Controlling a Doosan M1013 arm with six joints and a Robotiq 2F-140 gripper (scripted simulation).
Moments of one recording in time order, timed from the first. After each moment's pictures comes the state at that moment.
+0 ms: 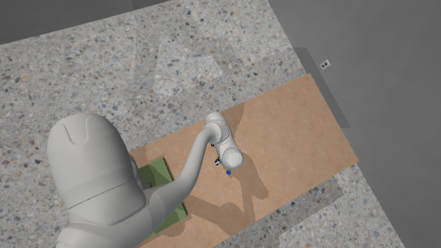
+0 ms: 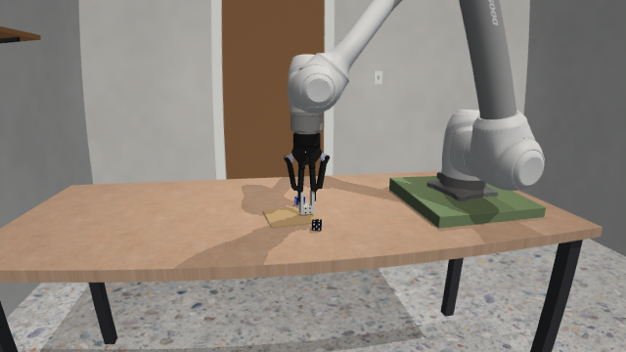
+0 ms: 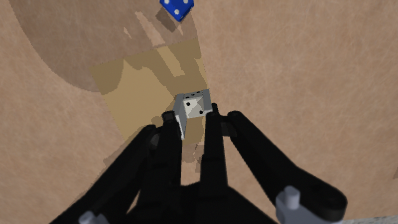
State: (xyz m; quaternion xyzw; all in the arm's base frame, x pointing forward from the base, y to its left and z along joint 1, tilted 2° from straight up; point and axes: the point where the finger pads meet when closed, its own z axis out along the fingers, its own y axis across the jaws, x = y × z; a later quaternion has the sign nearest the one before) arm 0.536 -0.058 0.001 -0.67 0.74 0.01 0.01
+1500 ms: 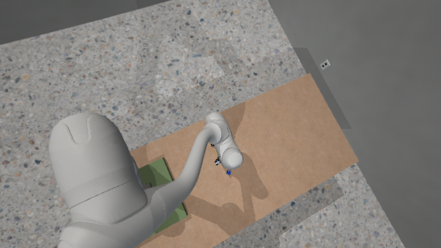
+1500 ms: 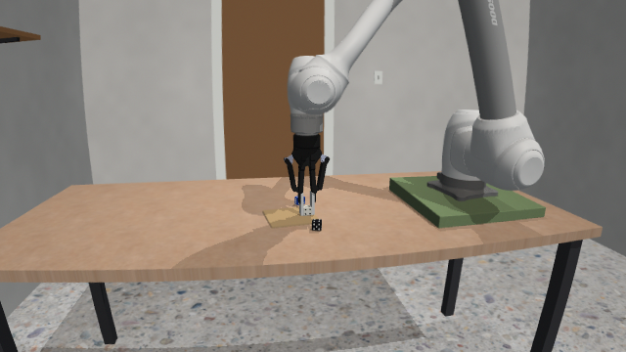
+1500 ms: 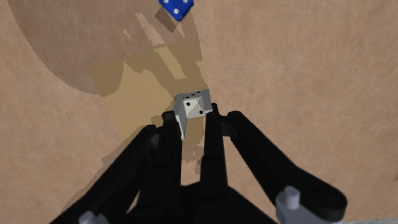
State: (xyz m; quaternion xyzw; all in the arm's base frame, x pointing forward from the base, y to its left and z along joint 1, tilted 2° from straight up) arm 0.536 -0.058 -0.002 -0.67 0.74 0.01 0.01
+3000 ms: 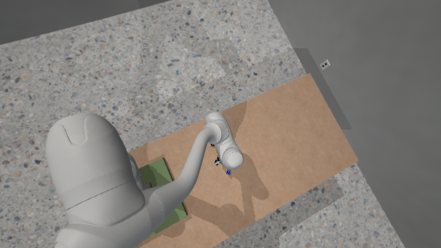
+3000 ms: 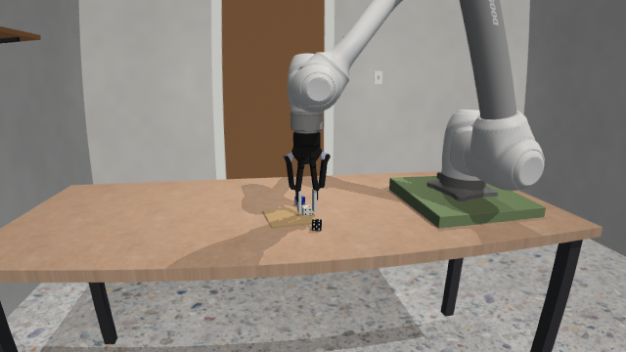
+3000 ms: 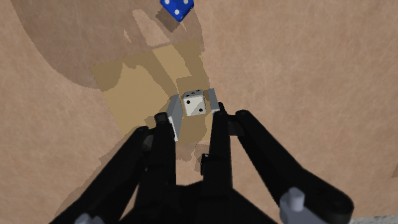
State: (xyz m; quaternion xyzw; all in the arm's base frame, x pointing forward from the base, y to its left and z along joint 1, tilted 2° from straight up) arm 0.536 -0.058 0.003 -0.67 0.74 0.01 0.01
